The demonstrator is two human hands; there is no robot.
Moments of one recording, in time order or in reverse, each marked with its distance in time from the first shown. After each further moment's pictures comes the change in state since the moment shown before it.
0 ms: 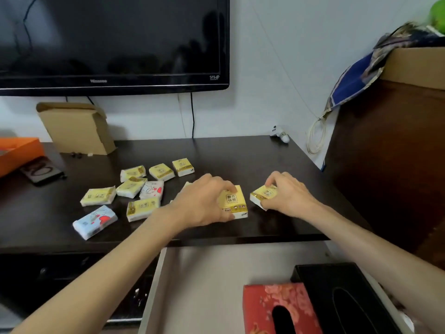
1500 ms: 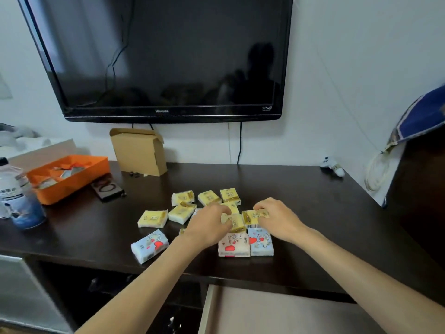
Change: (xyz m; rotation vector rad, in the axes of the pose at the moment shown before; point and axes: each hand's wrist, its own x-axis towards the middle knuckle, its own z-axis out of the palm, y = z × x) left_hand -0.003 -0.120 0.015 -0.110 0.213 -0.349; right_hand 0.071 -0.113 0.061 0.092 -0.055 -0.299
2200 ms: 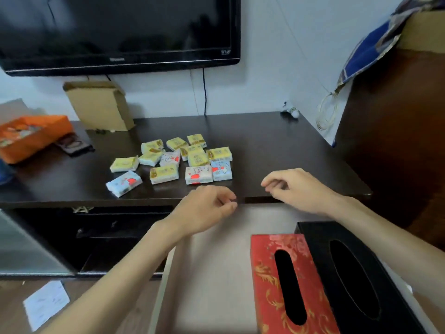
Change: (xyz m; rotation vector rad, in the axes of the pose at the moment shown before) left_hand -0.147 0.092 0.004 -0.185 -0.237 0.193; right_hand -0.192 0.048 -0.054 0.068 -0.038 0.016
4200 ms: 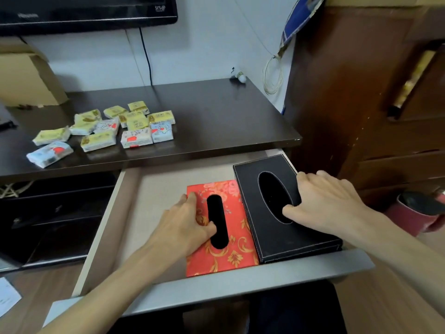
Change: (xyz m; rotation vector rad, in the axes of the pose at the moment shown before) left_hand -0.074 0.074 0.123 0.152 0.005 -0.178; right_hand -0.191 0.064 0.007 -0.645 0.111 0.336
